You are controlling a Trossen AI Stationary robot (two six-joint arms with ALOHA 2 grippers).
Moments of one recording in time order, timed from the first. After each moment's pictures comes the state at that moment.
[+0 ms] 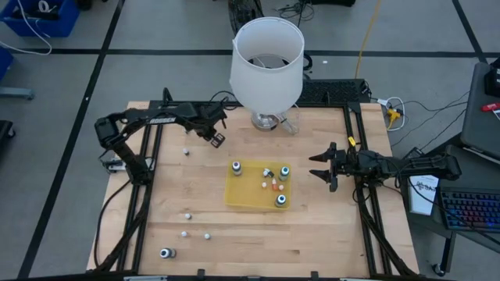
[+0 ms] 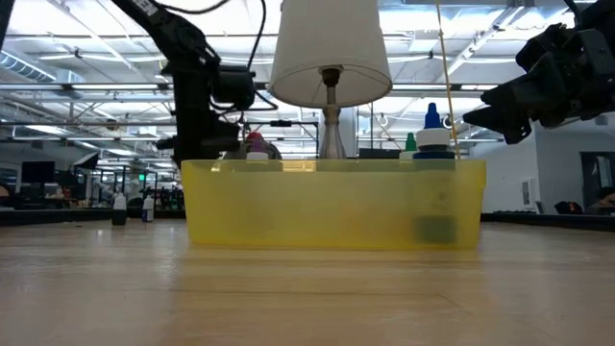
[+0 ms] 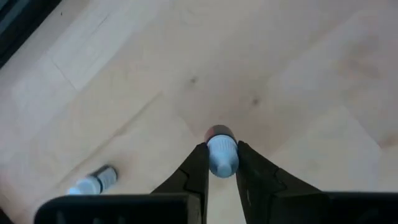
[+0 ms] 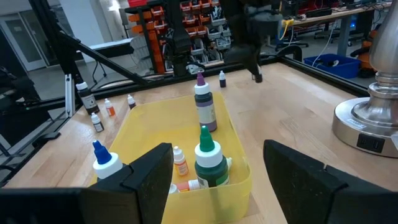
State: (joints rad) left arm 0.52 1.64 1.07 -0.79 -0.18 -0.34; right arm 0.03 0.19 0.02 0.07 0.13 0.20
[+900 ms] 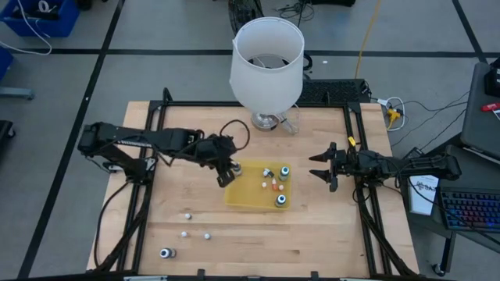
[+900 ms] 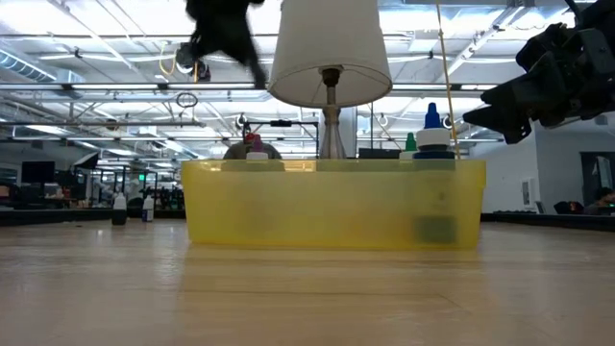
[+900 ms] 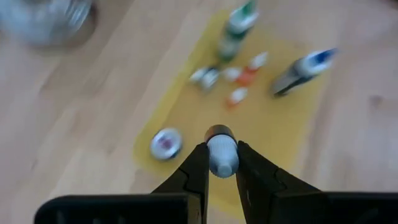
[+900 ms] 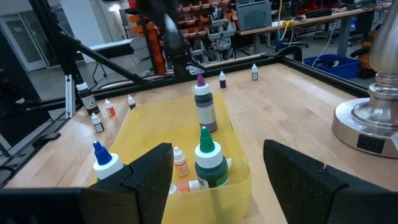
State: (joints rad) left arm -0.05 1.47 1.35 -0.81 -0.12 -0.47; right arm 0.03 0.19 0.02 0.08 0.13 0.20
